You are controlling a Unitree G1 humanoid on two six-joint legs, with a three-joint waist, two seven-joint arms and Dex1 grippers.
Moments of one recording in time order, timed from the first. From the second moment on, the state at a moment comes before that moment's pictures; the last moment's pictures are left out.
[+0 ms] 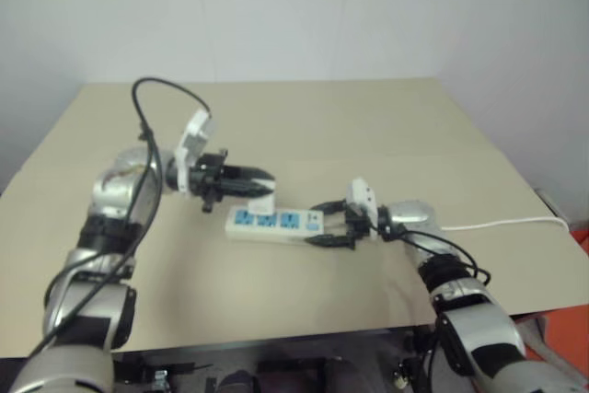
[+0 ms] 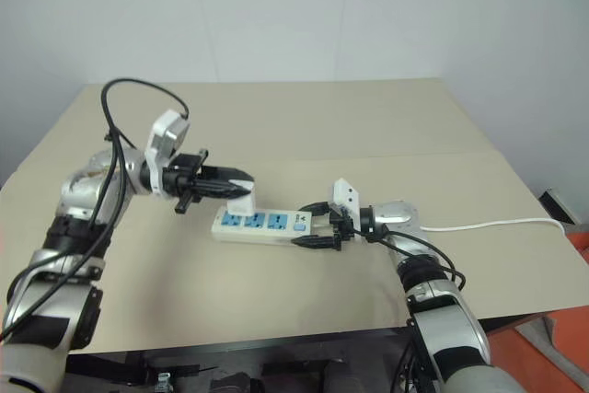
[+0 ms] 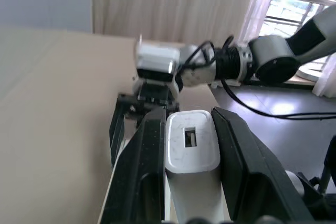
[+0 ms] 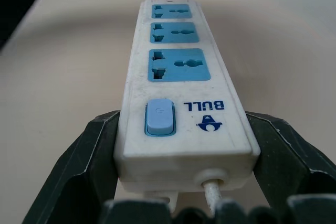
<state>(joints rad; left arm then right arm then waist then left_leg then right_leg) -0.84 0.64 -0.10 0.41 -0.53 0.44 -1.58 -0.78 -0.32 0.14 0.81 0.17 -0.20 1.40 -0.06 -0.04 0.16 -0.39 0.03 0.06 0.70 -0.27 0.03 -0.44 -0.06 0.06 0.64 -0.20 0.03</state>
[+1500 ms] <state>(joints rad) -0.89 0.39 -0.13 0.83 -0.36 0.15 -1.61 -0.76 -0.29 0.15 0.85 0.12 -0.30 1.40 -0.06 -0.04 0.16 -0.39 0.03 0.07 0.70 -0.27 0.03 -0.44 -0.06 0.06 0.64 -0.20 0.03</state>
